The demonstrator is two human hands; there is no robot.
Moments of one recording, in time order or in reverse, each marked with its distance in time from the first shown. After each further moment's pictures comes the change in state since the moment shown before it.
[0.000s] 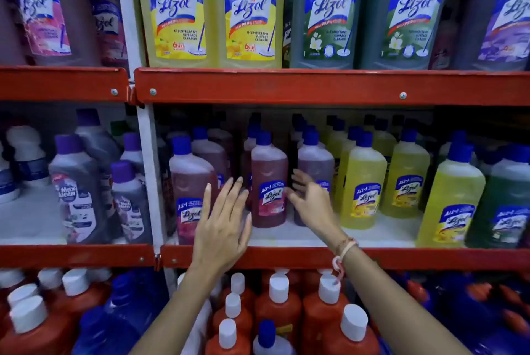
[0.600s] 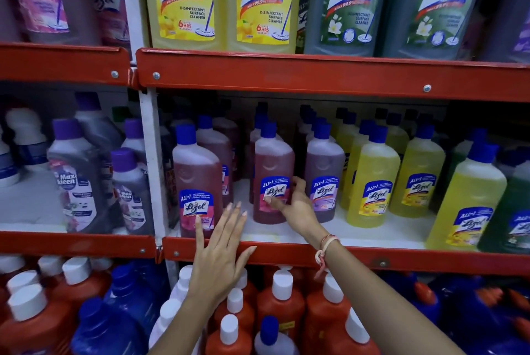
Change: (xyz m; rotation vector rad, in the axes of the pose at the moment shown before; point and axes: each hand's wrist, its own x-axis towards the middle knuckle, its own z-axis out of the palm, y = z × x) left_hand -0.065 -0.004 0.042 0.043 -0.163 -0.071; right_hand 0.003 0.019 0.041 0.124 -0.135 0.210
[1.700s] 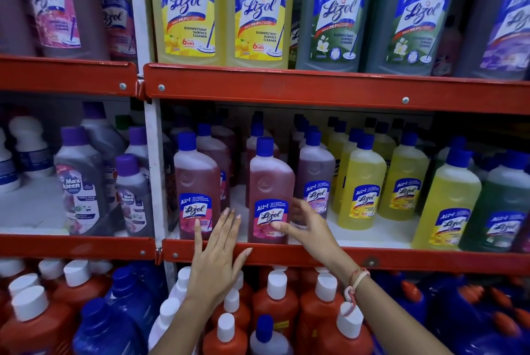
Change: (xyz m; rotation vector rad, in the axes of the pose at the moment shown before) left_hand -0.005 0.001 -0.009 -0.091 -0.098 -0.052; right_hand -0.052 0.013 -0.036 0.038 -0.099 -0.128
